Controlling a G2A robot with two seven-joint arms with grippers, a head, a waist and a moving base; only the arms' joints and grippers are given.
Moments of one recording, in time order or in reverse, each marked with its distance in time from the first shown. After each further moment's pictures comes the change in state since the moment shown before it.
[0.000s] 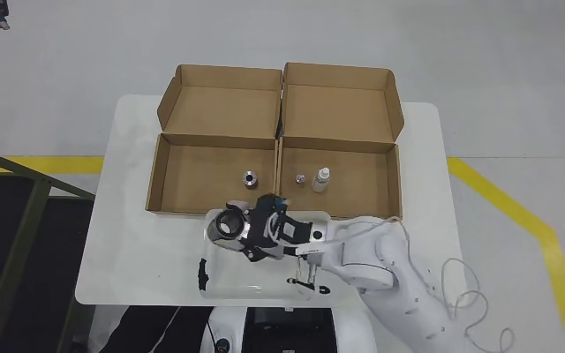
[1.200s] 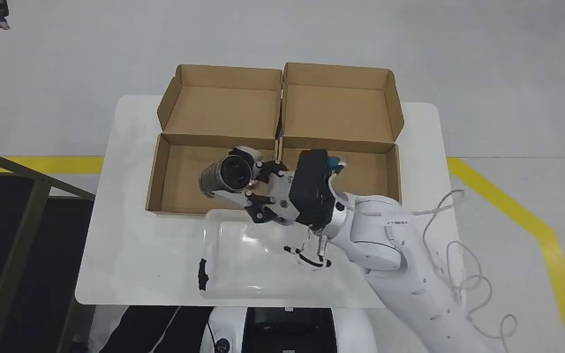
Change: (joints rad) left arm 0.000 0.000 0.000 0.000 0.000 0.000 0.000; right arm 0.105 -0.018 0.025 0.061 0.031 0.044 -0.311
